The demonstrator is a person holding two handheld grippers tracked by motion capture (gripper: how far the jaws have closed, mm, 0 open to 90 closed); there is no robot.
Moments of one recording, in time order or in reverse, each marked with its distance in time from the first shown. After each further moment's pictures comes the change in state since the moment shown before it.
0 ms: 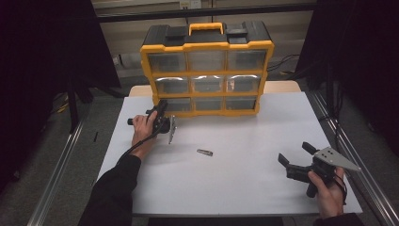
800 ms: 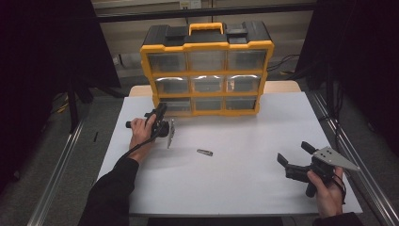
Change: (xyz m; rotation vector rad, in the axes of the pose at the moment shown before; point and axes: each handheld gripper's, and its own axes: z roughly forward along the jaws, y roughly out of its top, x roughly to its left) left arm 0.001 0.001 -0.015 -0.025 -0.008 0.020; right arm 0.002 0.001 0.002 -0.004 0.000 -0.008
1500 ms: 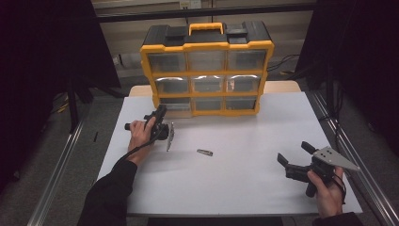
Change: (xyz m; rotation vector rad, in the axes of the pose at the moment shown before) left arm 0.000 0.002 -0.011 0.011 -0.017 0.008; right arm -0.001 0.000 0.000 0.002 0.002 0.000
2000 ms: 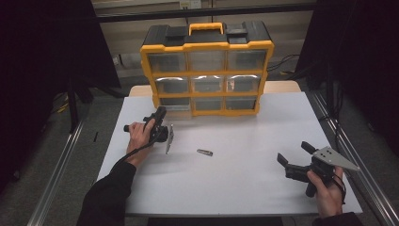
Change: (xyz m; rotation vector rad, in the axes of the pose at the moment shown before) left arm 0.000 0.001 -0.009 -0.006 0.014 0.012; right arm 0.000 0.000 0.000 -0.001 0.001 -0.003
